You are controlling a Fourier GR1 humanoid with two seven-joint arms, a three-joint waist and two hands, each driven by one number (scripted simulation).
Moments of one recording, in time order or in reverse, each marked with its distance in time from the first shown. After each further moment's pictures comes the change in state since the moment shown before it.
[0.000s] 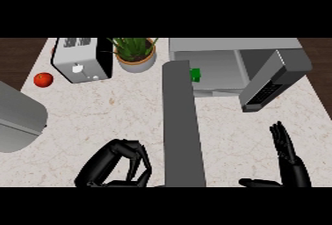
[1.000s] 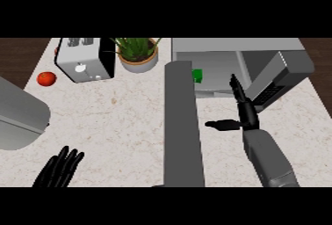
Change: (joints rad) left arm 0.424 0.000 0.216 -0.323 0.246 -0.108 -0.161; right arm -0.753 -0.007 -0.118 0.905 0.106 -0.205 -0.143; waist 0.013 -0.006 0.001
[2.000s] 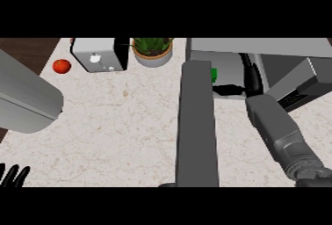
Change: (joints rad) left arm 0.054 0.045 0.317 0.073 0.217 -0.140 -0.074; right arm -0.344 -0.108 -0.066 0.270 0.072 -0.268 0.076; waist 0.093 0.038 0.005
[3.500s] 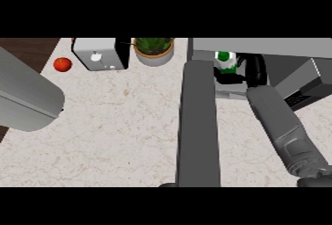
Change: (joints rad) left arm 0.111 0.016 0.122 -0.021 0.135 0.037 -0.017; right arm -0.014 -0.011 0.110 -0.114 0.079 -0.187 0.242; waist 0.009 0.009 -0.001
